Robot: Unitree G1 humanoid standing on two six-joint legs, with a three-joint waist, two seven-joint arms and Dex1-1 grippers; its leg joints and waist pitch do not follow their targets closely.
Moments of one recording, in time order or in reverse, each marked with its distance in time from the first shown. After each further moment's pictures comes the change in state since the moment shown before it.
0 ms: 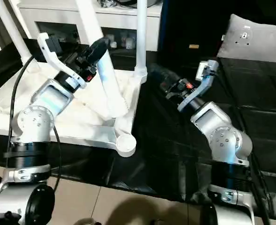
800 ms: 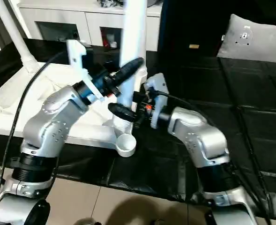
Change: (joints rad) left arm 0.089 0.042 -0.321 -0.158 0.286 -0.205 -0.144; right arm -0.006 -0.040 0.377 -0.009 -0.291 -0.114 0.135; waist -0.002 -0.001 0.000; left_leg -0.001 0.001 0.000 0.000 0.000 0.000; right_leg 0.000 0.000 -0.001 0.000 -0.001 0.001
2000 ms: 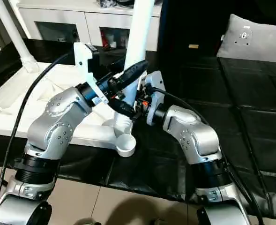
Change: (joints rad) left arm 0.007 -0.014 -0.018 0.000 0.042 -0.029 -0.004; right arm -0.019 0.052 -0.022 0.040 -0.016 -0.011 -0.021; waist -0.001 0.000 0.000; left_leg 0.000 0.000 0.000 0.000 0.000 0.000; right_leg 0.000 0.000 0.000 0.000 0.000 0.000
